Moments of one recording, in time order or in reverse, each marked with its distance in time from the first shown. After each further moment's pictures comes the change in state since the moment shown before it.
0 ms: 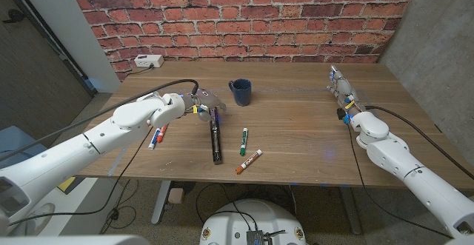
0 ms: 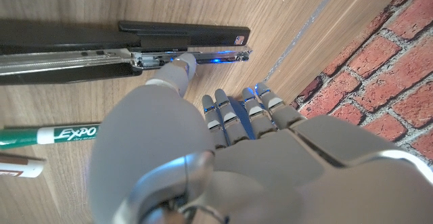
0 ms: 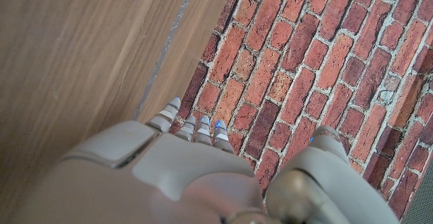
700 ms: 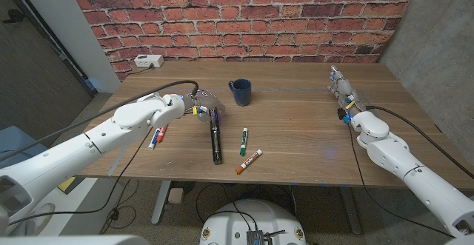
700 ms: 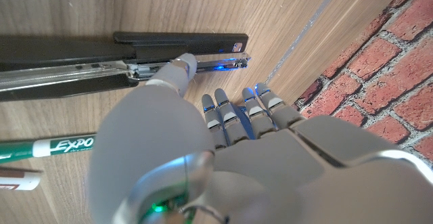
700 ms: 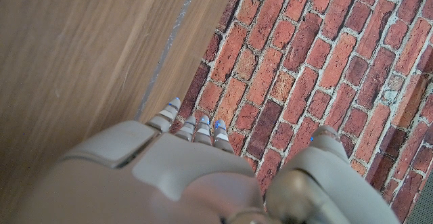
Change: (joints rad) left arm -0.015 -0.006 0.009 0.030 0.015 -0.013 0.005; left_hand -0.008 -0.008 0.008 0.000 0.017 0.013 -0.001 0.004 0.000 0.003 0.003 0.000 0.000 0.000 0.000 0.000 0.000 0.000 0.000 0.000 0.000; right arm 0.009 0.002 -0.001 0.016 0.001 -0.001 0.006; right_hand 0.000 0.000 0.000 0.000 0.000 0.000 0.000 0.000 0.000 0.000 0.000 0.000 0.000 0.000 0.000 0.000 0.000 0.000 0.000 -0.004 0.000
